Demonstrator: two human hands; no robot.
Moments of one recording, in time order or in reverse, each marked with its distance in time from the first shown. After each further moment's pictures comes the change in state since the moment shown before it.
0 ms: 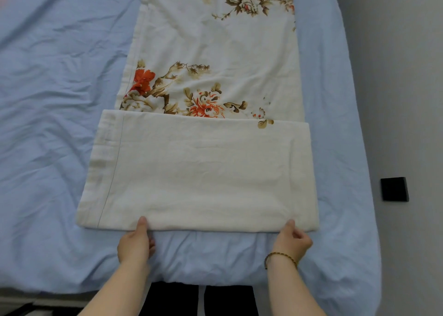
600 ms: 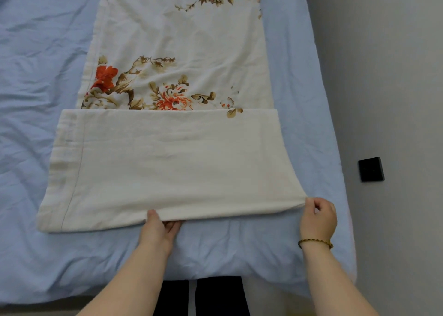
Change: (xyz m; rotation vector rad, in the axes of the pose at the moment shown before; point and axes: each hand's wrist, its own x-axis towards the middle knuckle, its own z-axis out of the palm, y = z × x) left_hand -0.055 0.003 0.082 -0.562 -0.241 -0.231; right_hand 0.080 -0.040 -0.065 -0.285 -0.114 -0.411
